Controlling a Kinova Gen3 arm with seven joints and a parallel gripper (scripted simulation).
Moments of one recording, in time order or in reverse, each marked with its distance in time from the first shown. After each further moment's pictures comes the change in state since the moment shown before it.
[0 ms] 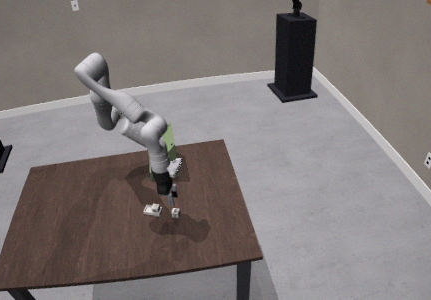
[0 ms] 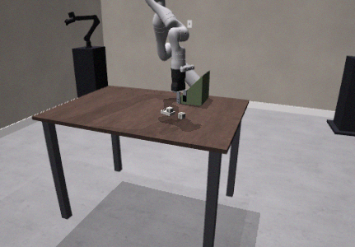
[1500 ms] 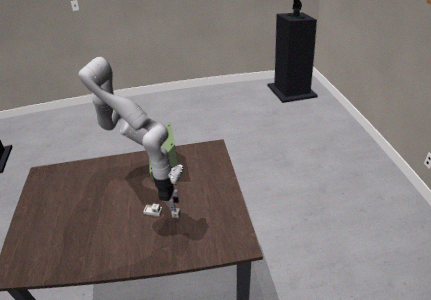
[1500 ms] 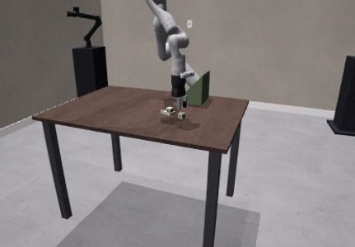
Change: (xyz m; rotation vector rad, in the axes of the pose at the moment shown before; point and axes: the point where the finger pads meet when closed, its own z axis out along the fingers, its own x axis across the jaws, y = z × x) arm 0.000 -0.001 0.033 0.004 0.001 0.000
